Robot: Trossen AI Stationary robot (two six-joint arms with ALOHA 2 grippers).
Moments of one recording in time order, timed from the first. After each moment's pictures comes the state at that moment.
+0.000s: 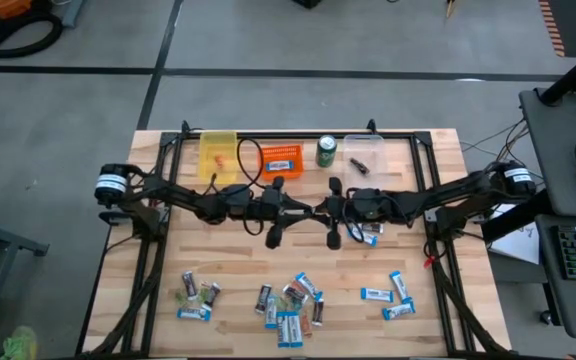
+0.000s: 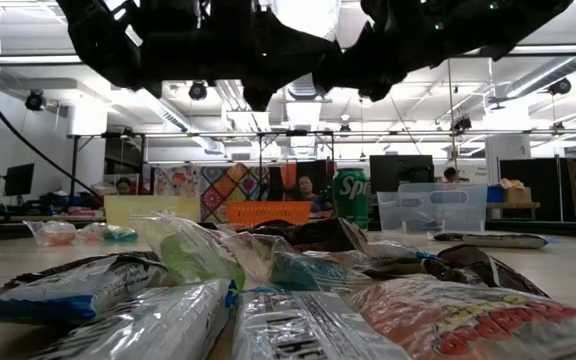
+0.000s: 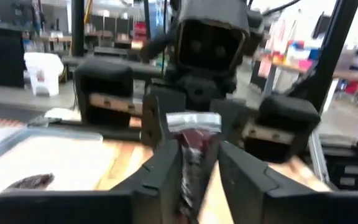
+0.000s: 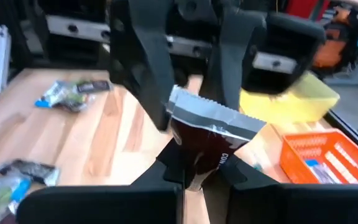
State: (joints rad) left arm 0.01 1.66 0.74 0.95 0.04 -0.11; right arm 0.05 1.40 0.71 0.42 0.13 -0.04
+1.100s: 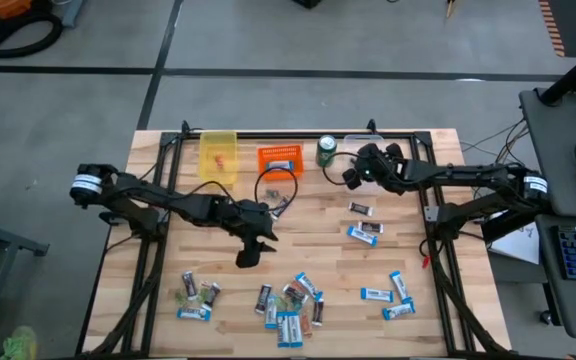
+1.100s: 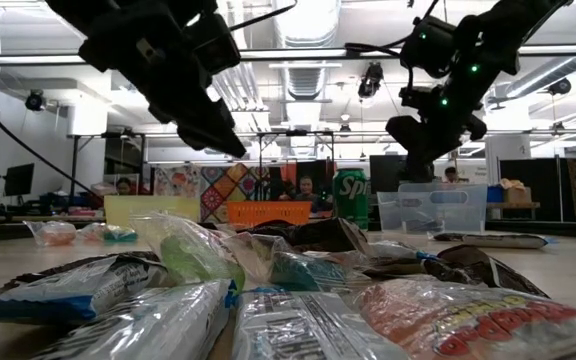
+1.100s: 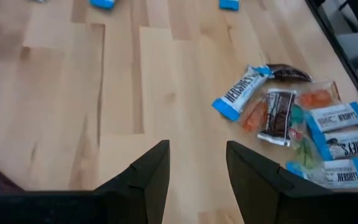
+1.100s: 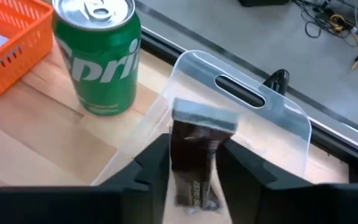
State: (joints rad) left arm -0.08 1.48 0.77 0.00 0.17 -0.12; right arm -0.37 1.27 0.71 -0.31 0.62 0.39
